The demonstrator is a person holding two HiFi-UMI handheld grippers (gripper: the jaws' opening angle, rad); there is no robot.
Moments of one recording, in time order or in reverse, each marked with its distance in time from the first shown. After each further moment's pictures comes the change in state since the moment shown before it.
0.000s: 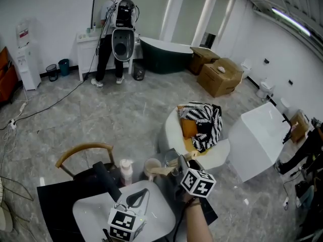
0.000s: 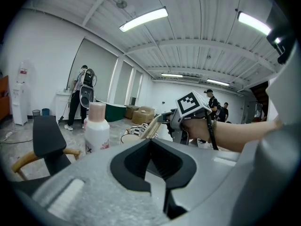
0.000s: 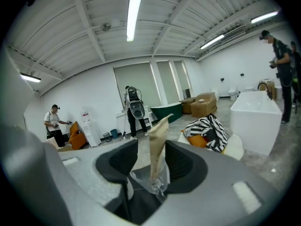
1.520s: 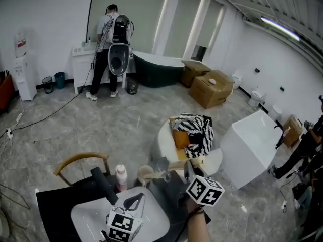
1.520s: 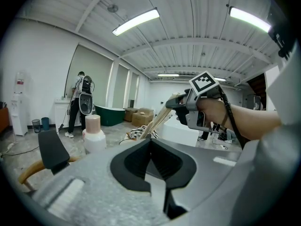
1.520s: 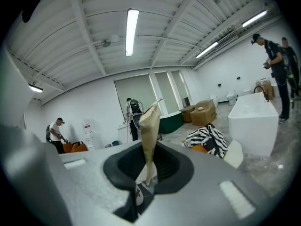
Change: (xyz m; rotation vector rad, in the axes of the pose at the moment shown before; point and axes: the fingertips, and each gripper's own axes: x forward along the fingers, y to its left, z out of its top) left arm -0.015 -0.021 0.019 0.079 -0.017 0.003; right arm -0.082 0.007 0.069 0.046 -0.124 0.020
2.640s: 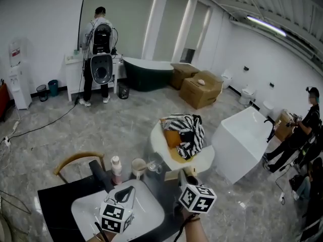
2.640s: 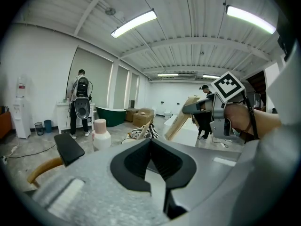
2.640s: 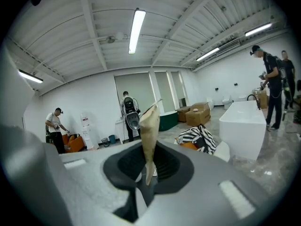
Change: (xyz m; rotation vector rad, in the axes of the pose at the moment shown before) left arm -0.040 -0.015 -0.004 0.010 0.023 0.016; right arm -0.104 0.005 -0.027 -0.065 0.032 -0.061
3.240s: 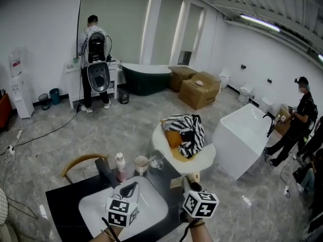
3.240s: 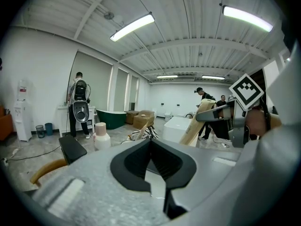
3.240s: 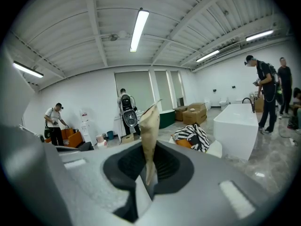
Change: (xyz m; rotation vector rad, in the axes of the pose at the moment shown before) left arm -0.023 -0.014 0.004 0.019 -0.028 0.012; right arm -0.071 0.003 -0.028 -0.034 0.024 -0.033
